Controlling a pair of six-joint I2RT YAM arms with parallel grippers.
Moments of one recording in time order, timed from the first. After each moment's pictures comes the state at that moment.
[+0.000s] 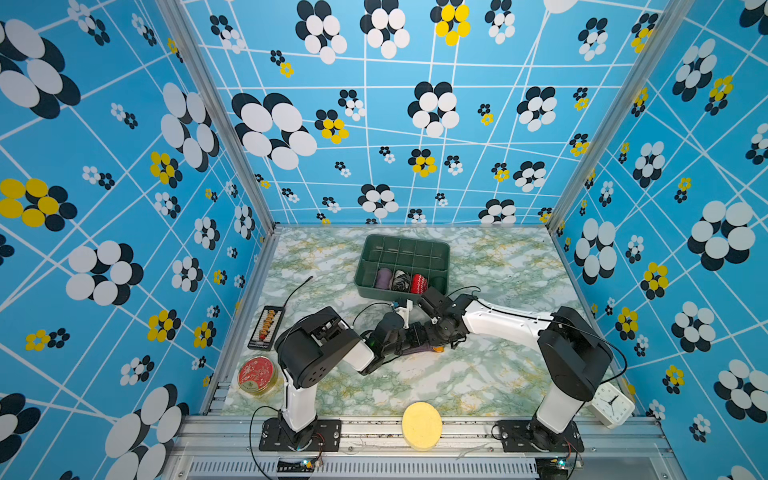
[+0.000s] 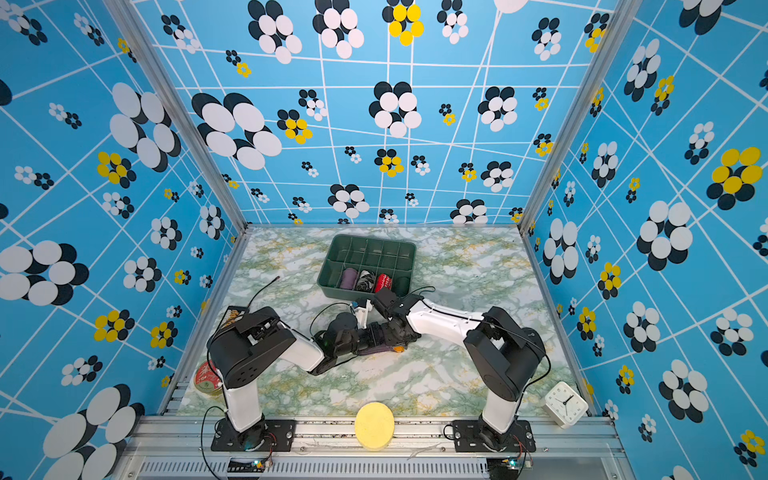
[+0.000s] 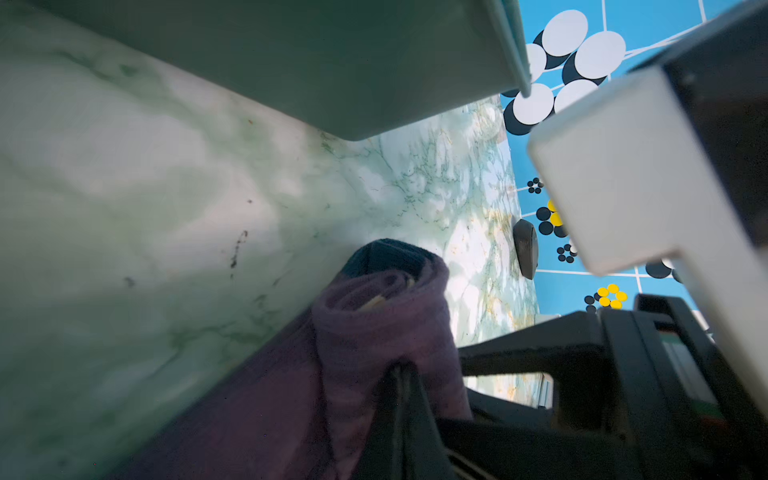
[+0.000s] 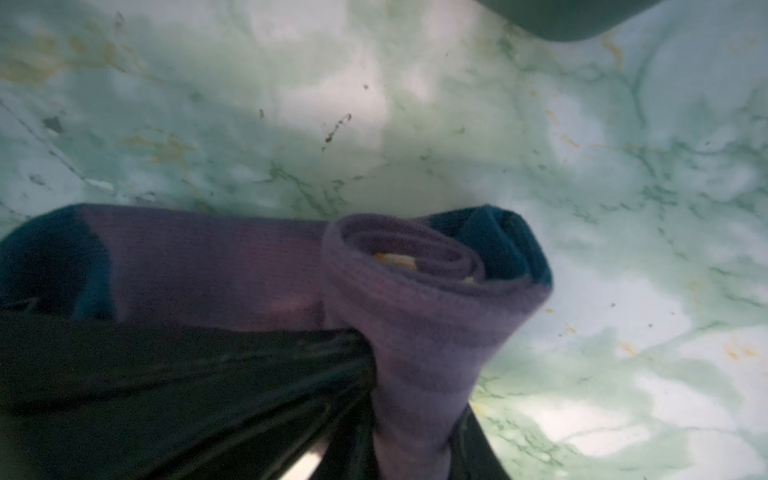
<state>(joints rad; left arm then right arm) -0.82 1.89 0.58 0.90 0.26 -1.03 0.81 1.76 1.10 -0.70 0.10 0.49</state>
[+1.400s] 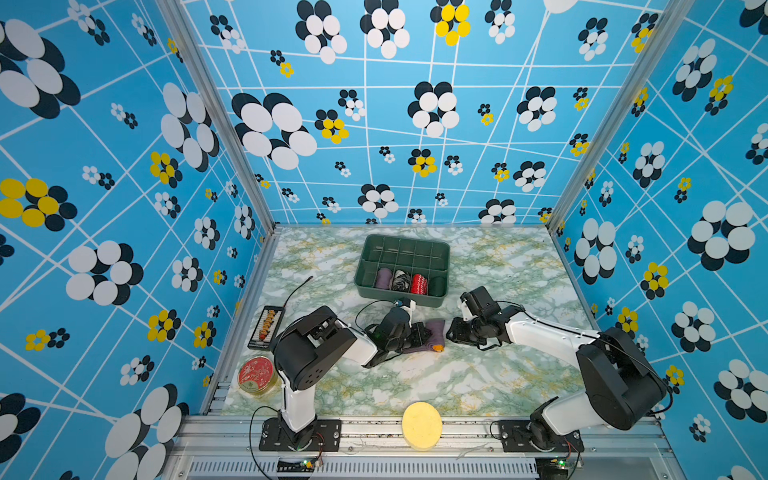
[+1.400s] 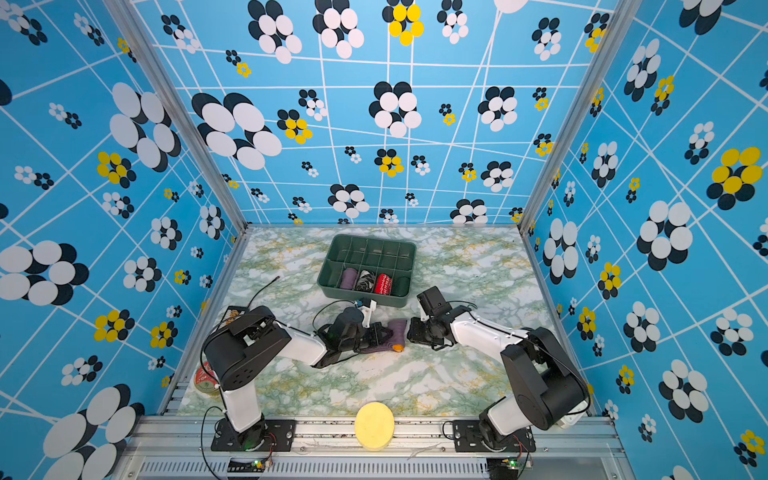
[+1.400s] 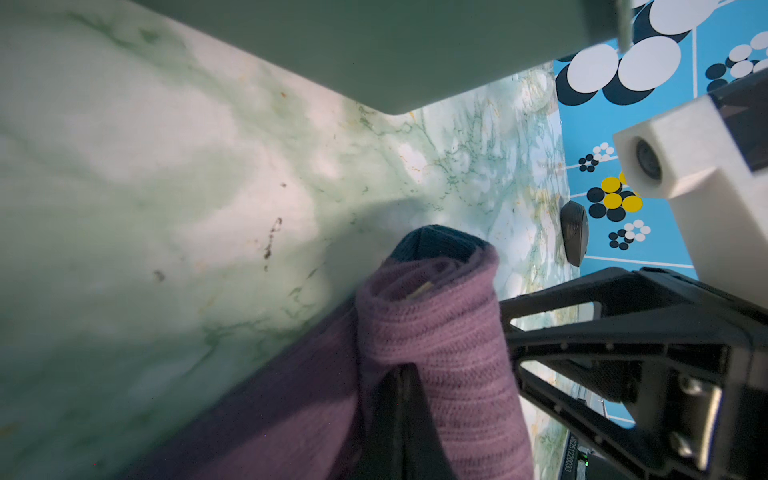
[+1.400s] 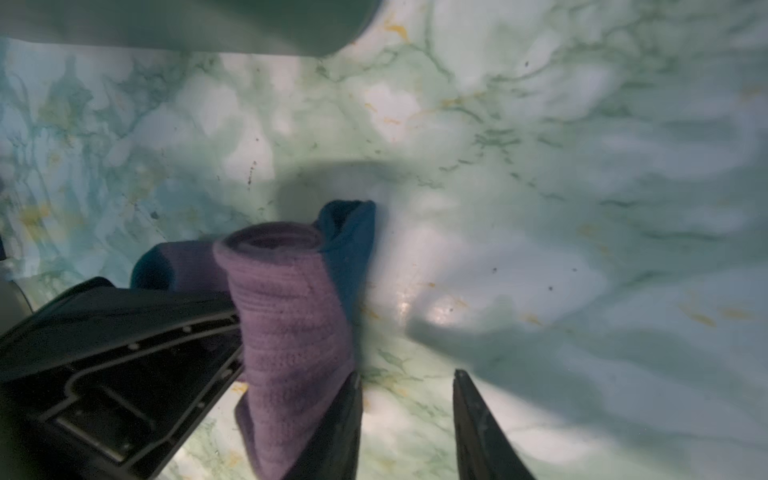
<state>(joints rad) -0.81 1.86 0.64 0.65 0.26 -0.95 0.53 1.50 0.75 -0.36 -0.22 0.58</state>
